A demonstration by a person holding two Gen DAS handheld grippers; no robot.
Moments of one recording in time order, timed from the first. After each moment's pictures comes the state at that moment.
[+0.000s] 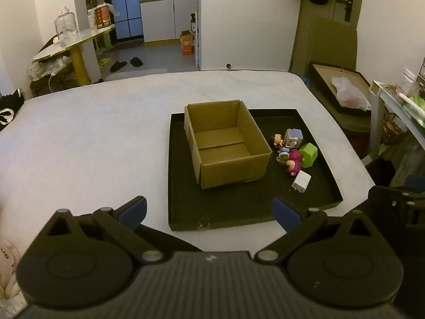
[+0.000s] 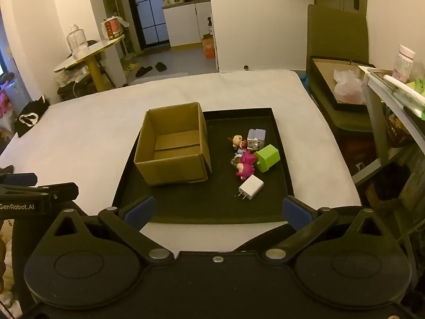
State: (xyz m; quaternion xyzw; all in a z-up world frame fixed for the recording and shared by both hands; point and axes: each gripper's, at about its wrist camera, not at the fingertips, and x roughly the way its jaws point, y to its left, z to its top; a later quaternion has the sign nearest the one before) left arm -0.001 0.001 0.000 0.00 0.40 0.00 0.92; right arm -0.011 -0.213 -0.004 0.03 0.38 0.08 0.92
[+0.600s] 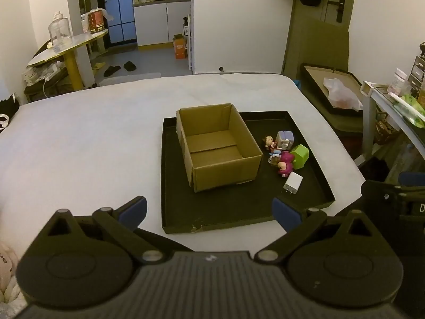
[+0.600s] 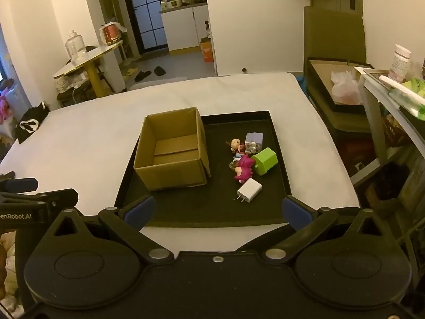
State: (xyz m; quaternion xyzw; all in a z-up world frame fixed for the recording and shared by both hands) left arm -0.006 -0.005 0.007 0.00 0.40 -0.02 0.92; right arm -0.013 -0.221 0.001 0.04 0.38 0.08 0.92
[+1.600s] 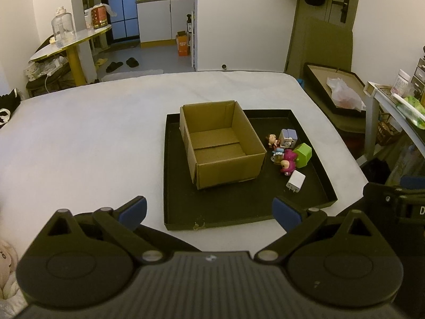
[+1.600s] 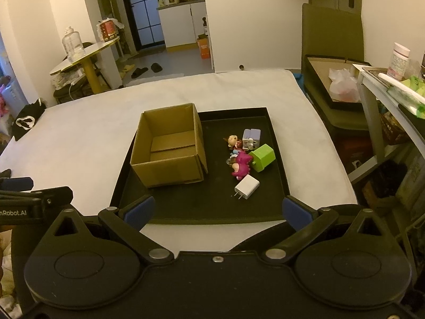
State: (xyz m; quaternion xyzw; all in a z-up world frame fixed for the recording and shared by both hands) left arm -0.006 0.001 0.004 0.00 0.40 -0.01 0.92; right arm -0.010 -0.219 -0.003 0.04 0.38 0.08 0.92
